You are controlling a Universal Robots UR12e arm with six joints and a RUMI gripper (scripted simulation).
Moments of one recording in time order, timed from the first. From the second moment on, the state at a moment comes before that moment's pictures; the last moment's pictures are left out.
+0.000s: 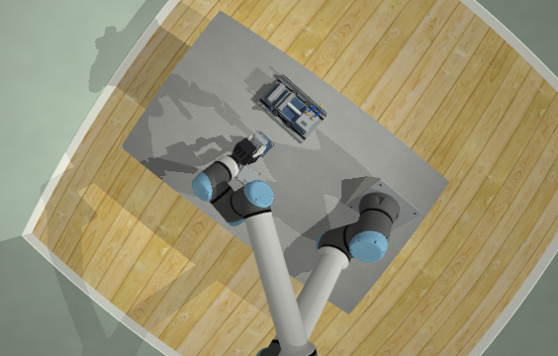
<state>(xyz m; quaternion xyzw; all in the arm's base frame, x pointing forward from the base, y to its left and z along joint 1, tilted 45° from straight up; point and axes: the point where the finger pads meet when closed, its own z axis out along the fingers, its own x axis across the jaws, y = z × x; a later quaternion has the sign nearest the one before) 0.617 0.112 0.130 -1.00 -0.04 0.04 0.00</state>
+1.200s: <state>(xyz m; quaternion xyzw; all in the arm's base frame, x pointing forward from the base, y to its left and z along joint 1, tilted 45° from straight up) 0.616 0.111 0.130 -1.00 -0.03 0.04 0.05</state>
